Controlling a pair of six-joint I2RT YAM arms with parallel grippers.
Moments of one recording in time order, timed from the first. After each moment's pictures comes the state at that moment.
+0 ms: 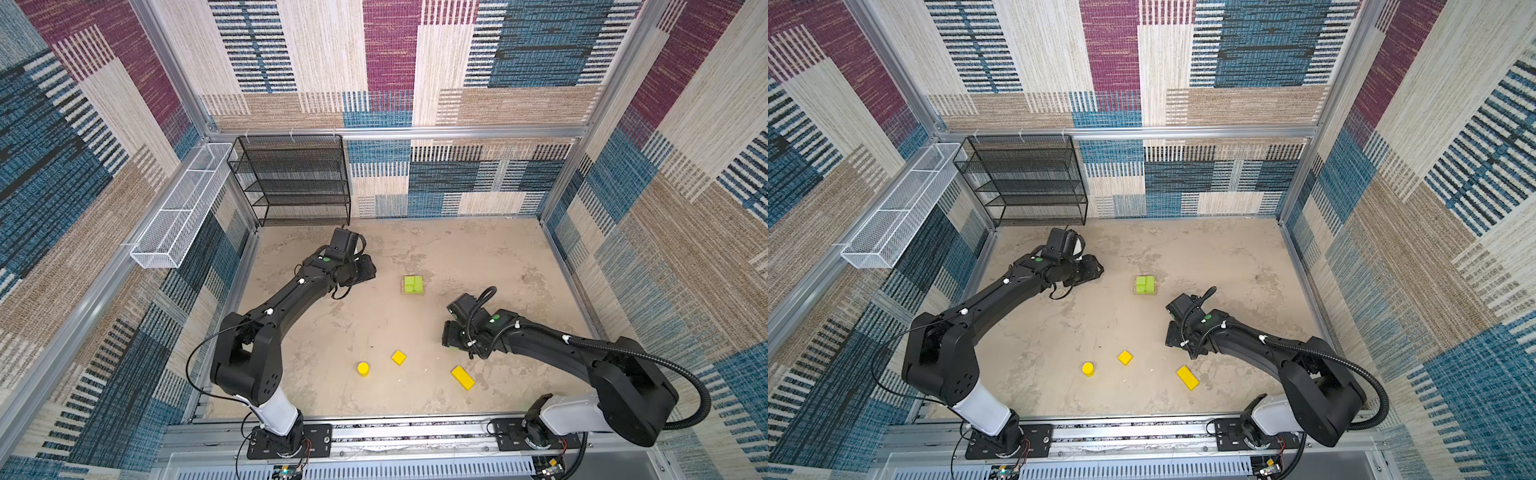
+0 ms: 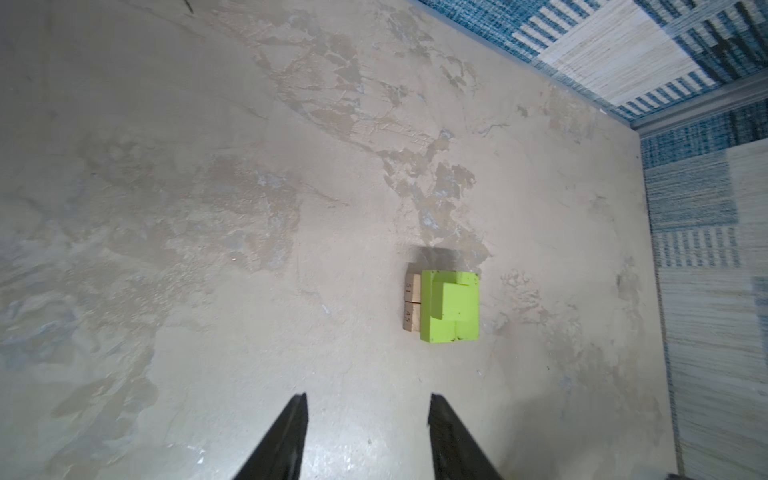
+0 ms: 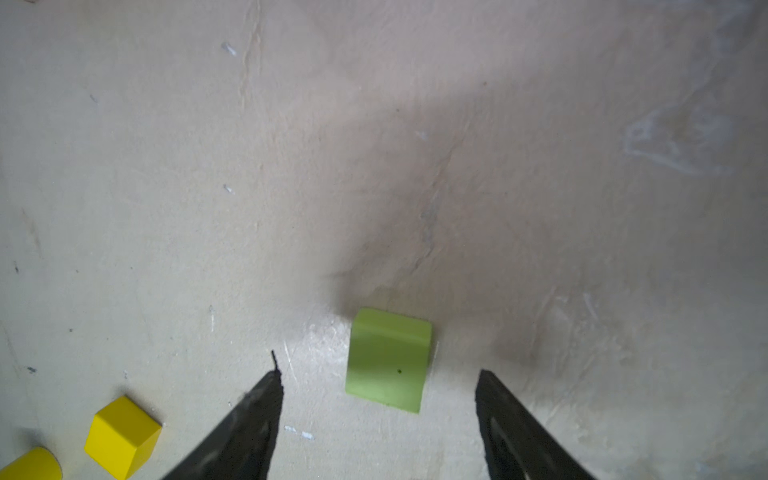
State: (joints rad) left arm -0.39 1.67 1.30 -0.49 0.16 -0.60; right arm 0.68 1.39 0.73 -0.55 0.08 0.87
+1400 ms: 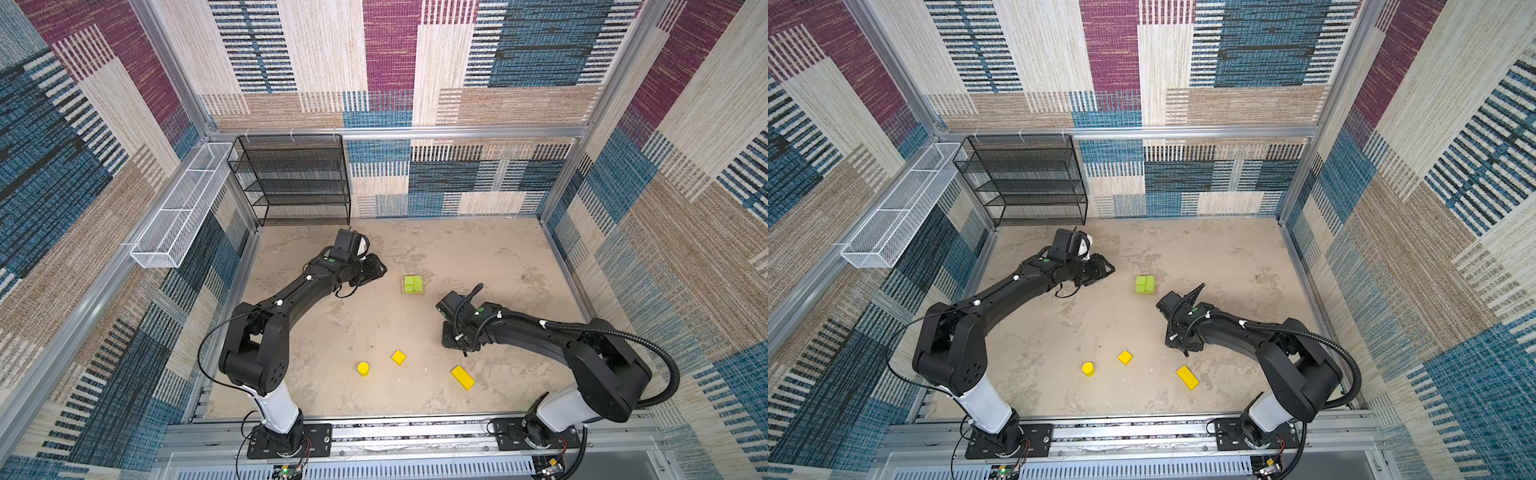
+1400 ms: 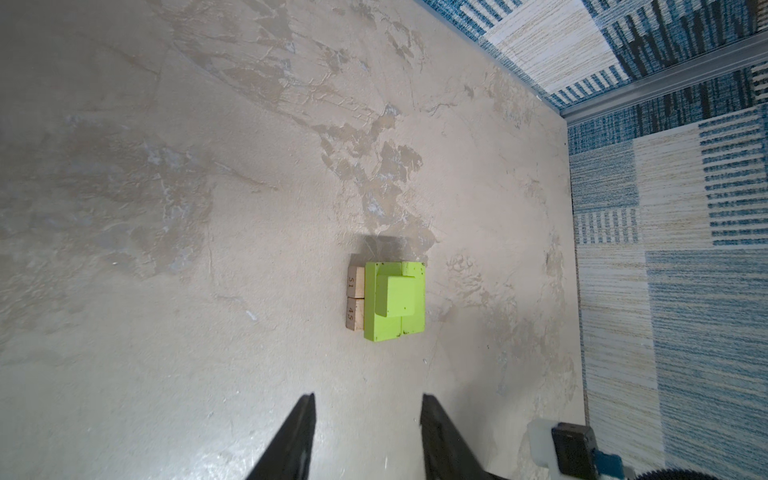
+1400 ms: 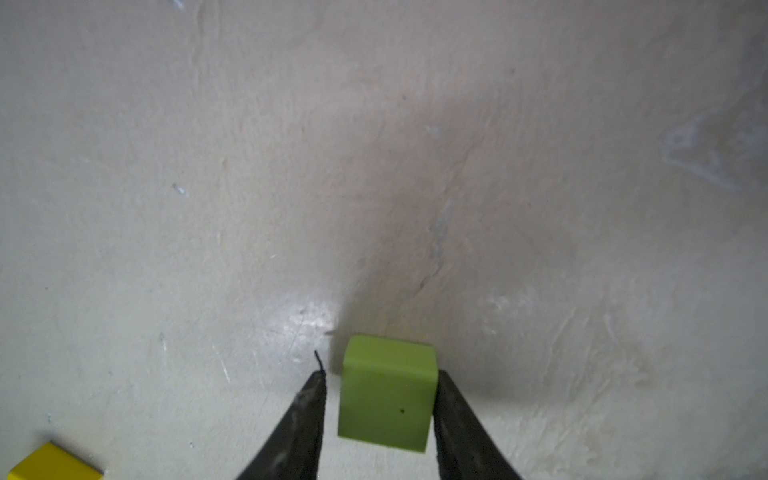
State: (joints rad) left arm -0.39 1.73 1.29 -0.38 0.32 -0.65; right arm 0.70 1.53 0.82 -0.61 0.12 0.85
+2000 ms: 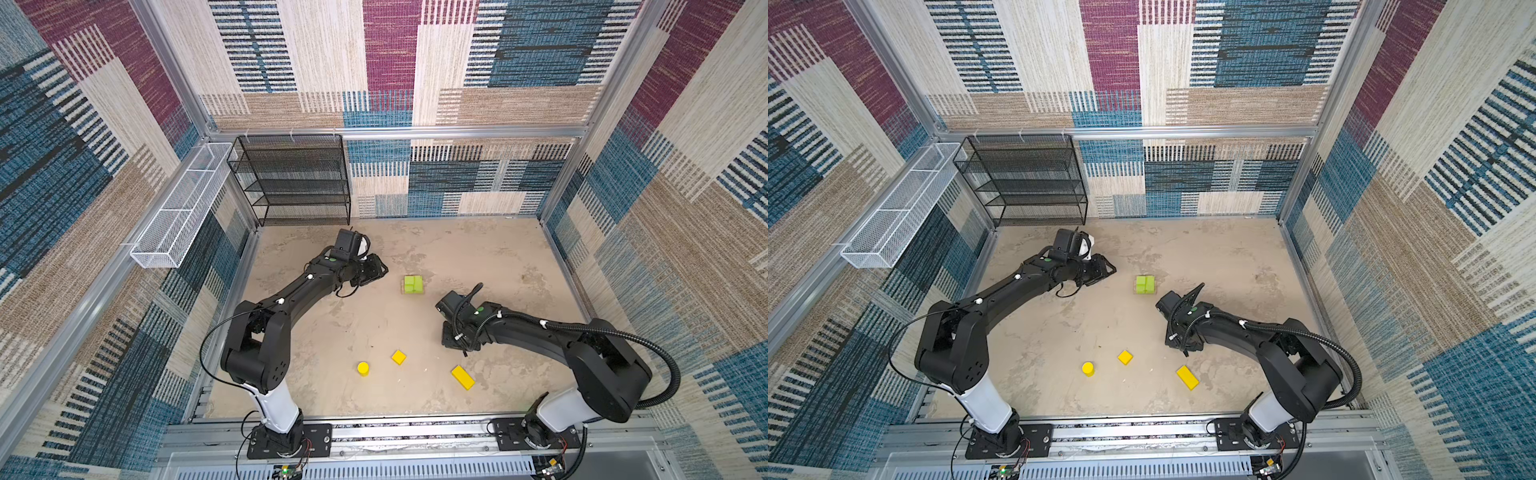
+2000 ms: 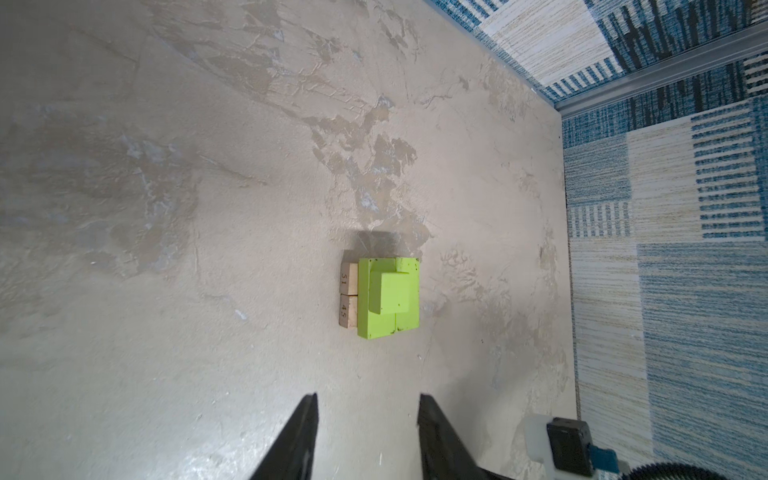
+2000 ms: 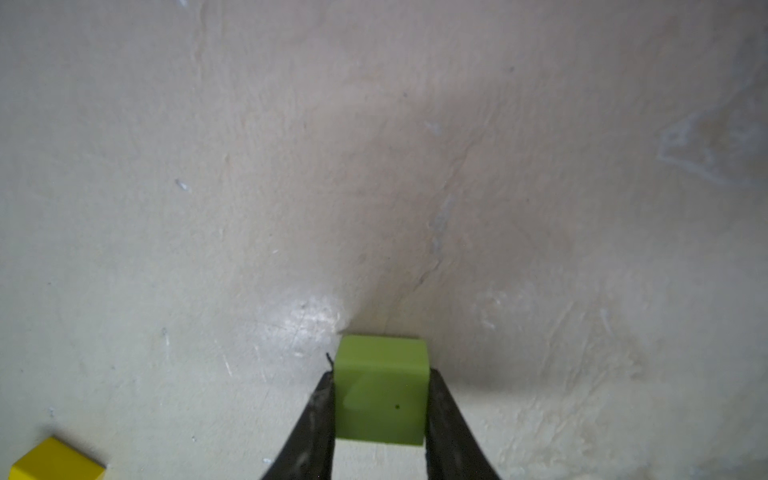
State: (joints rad) left arm -0.39 1.74 1.29 -0.38 0.35 -0.66; right arm 0.70 1.52 0.85 -0.63 0.12 0.85
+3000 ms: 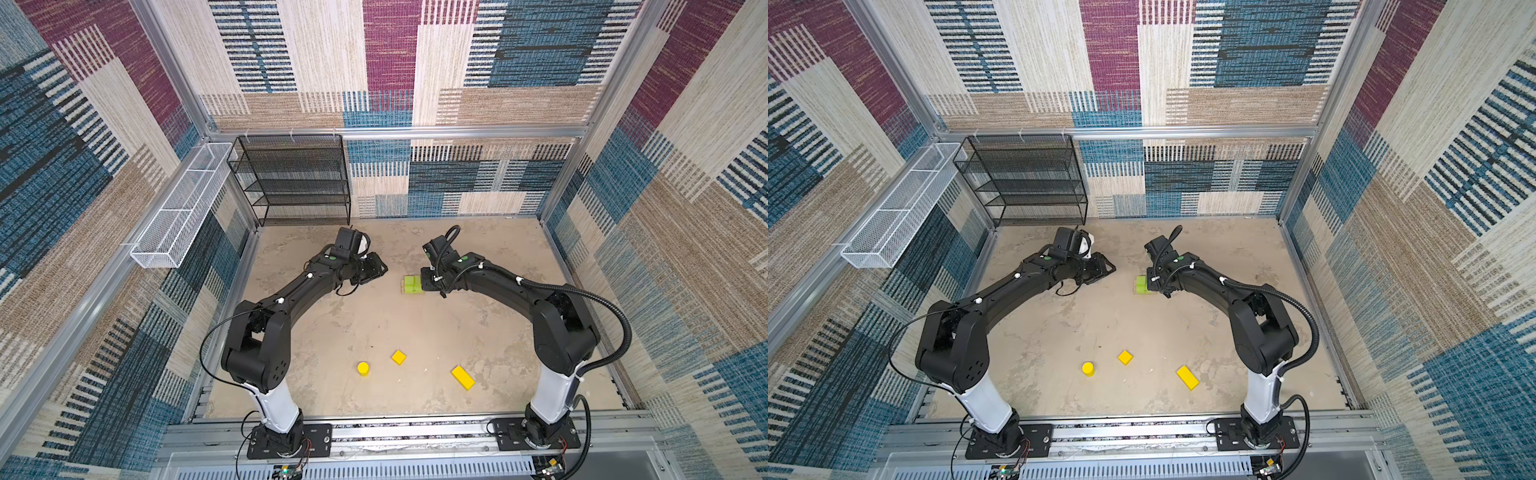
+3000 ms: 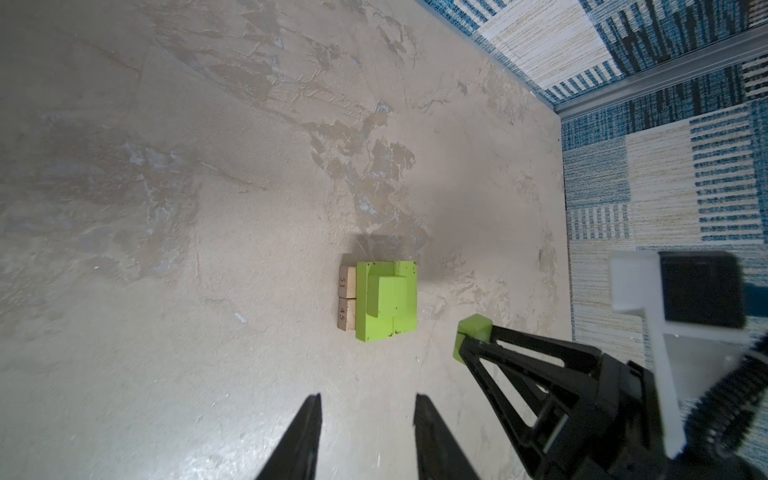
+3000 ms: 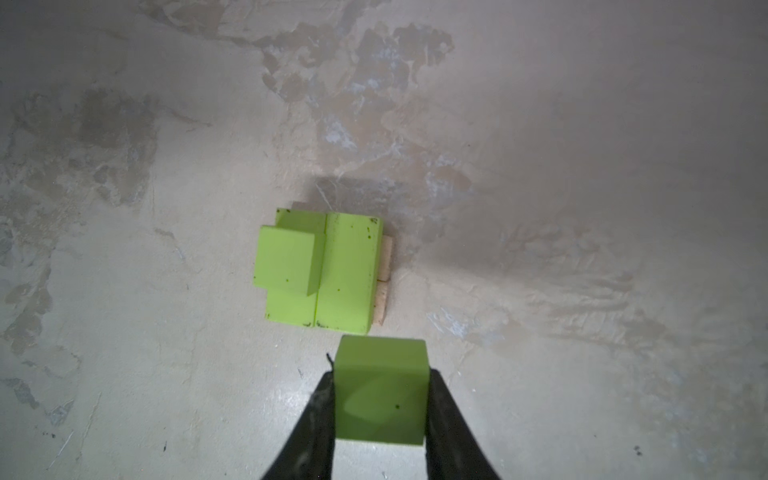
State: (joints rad) left arm -0.39 1.75 1.32 -0.40 0.34 -0.65; right arm 0.55 1.86 1.40 -0.58 0.08 0.47
